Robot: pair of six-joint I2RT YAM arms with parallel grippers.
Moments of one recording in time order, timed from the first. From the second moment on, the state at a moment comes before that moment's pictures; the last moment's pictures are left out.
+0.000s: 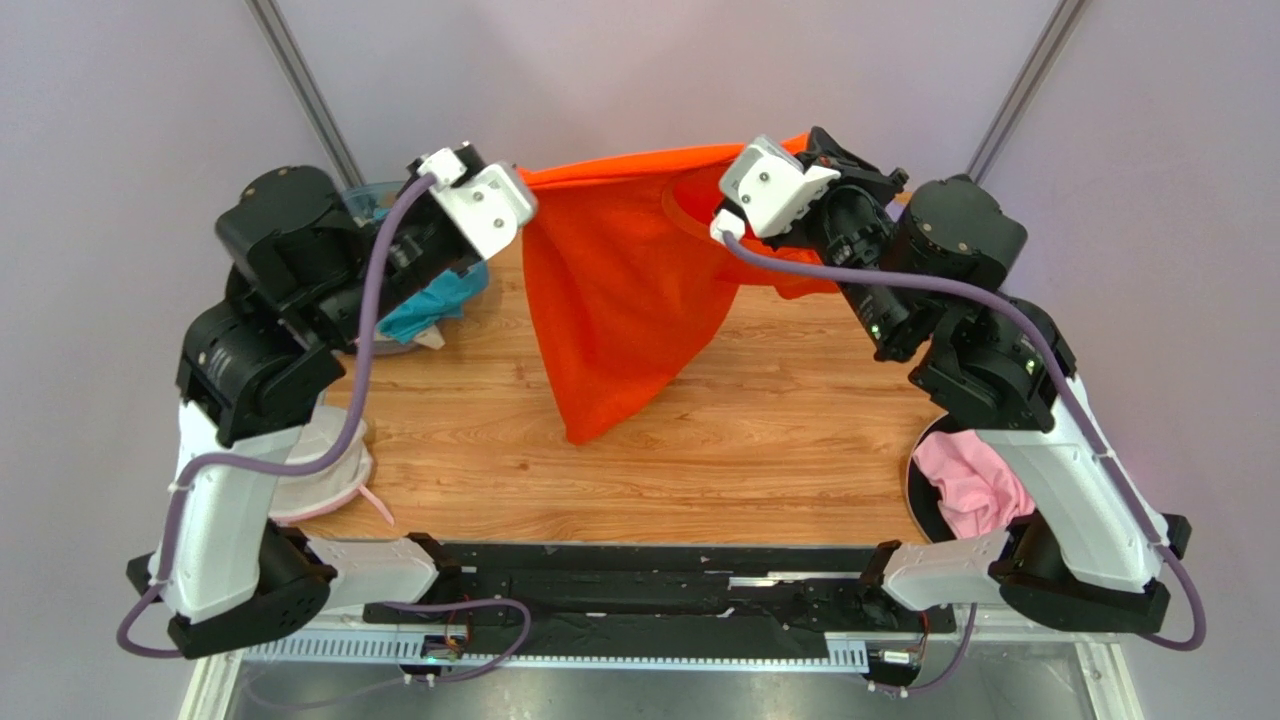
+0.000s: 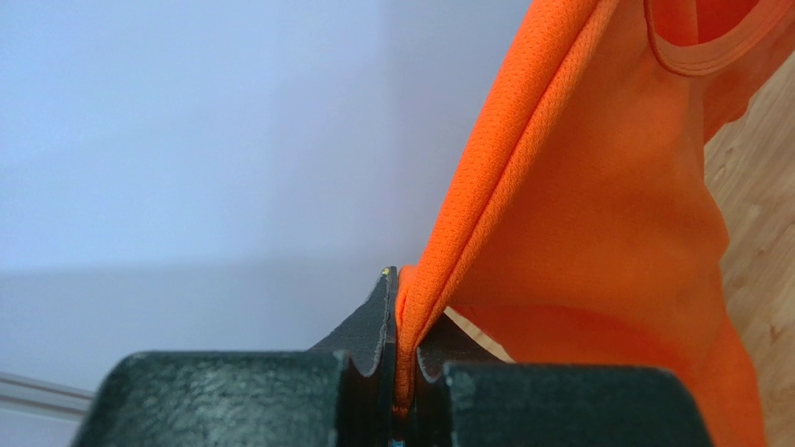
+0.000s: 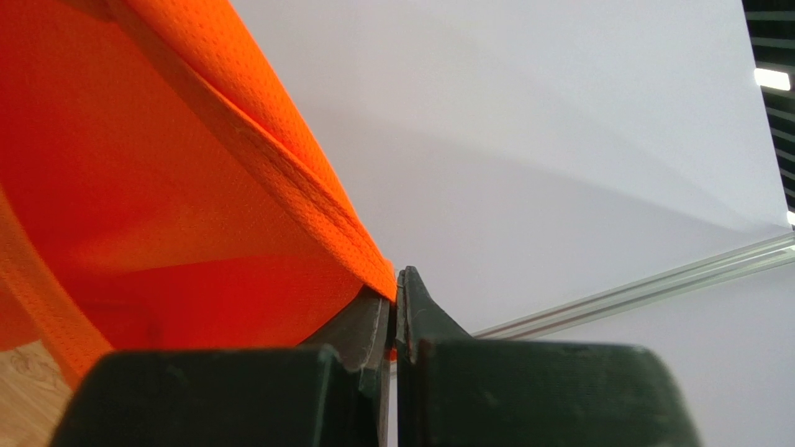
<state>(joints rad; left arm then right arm) -0.71 1.24 2.09 -0.84 0.00 0.73 0.93 1.30 2.00 -0.61 0.57 -1.07</state>
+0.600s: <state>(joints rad) -0.71 1.22 2.05 -0.83 -0.07 0.83 0.92 1.25 1.92 -0.57 0.56 -1.10</state>
